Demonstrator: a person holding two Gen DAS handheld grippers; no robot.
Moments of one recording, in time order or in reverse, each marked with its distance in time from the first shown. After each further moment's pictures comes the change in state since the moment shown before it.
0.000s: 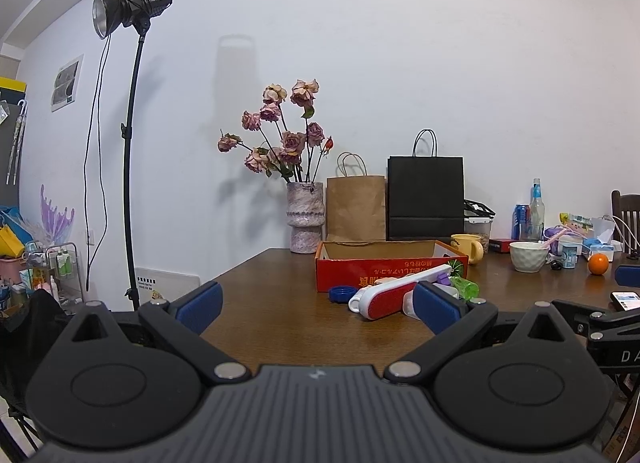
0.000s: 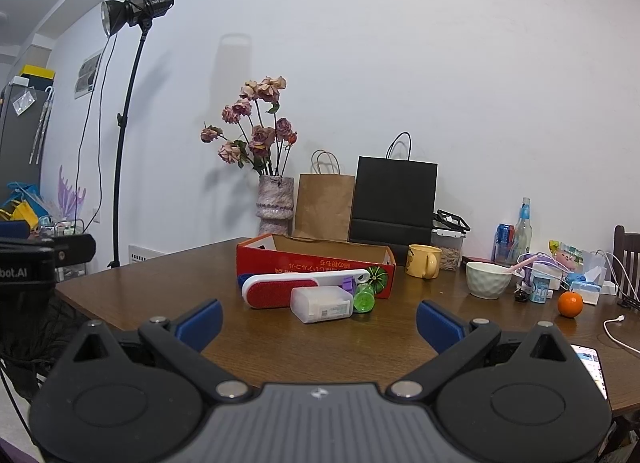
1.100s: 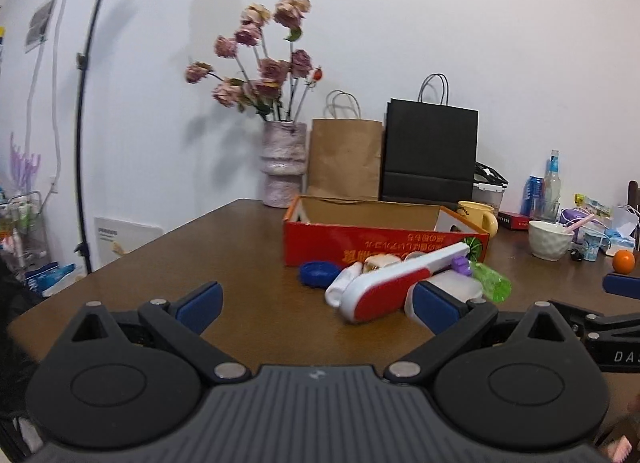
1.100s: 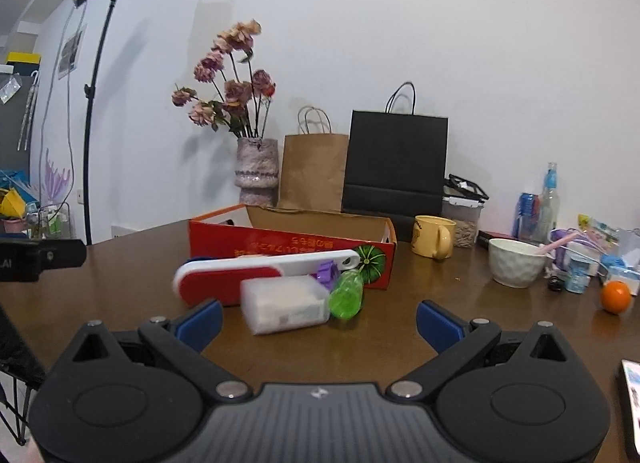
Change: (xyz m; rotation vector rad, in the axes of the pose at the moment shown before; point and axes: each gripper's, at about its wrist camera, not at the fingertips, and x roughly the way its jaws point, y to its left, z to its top) left arm 0.184 -0.019 -0.007 -0.056 0.164 -0.049; right arm 0.189 -0.063 -0.004 0.014 0.122 0.039
